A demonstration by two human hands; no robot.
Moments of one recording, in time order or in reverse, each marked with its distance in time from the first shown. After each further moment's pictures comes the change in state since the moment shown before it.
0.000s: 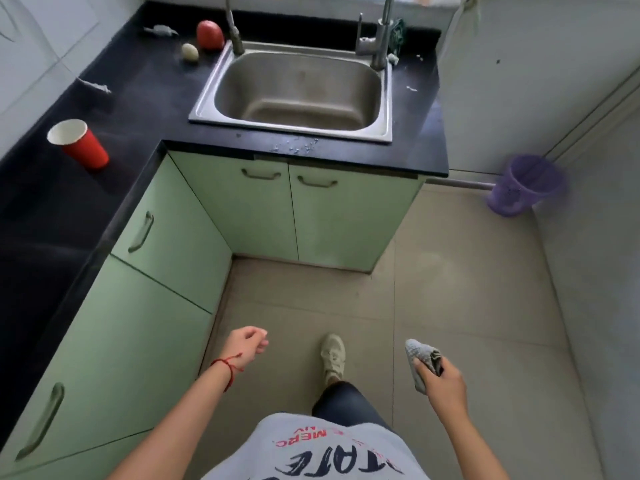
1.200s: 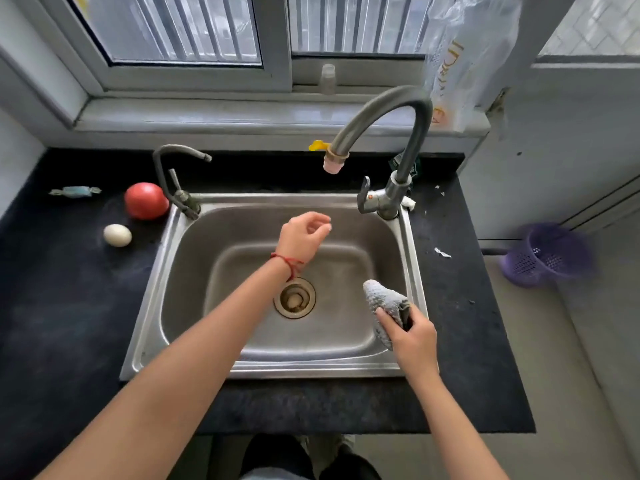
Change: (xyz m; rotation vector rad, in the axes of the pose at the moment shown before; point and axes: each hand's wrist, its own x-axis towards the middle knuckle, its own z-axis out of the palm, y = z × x) left_hand 0.358 0.603 -0.029 0.190 -0.029 0.745; right_hand 0.347 -0.468 0.139 0.198 0.057 -0.316
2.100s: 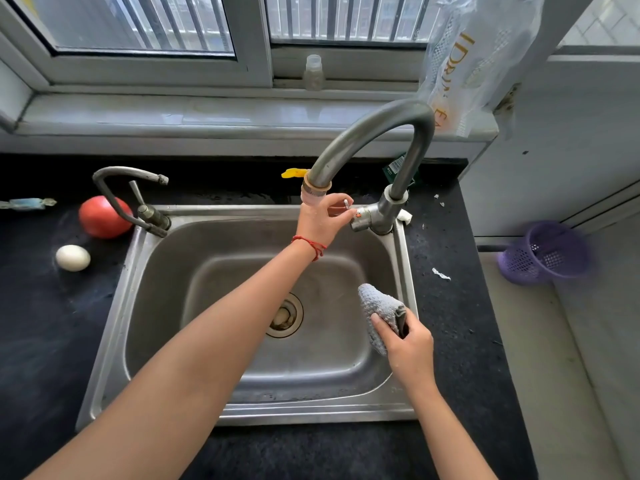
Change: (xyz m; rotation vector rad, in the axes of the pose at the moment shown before) left_hand 0.102 0.009 0.061 -0.066 0.043 0.137; right_hand 0.057 -0.006 0.001 0.064 -0.026 0.052
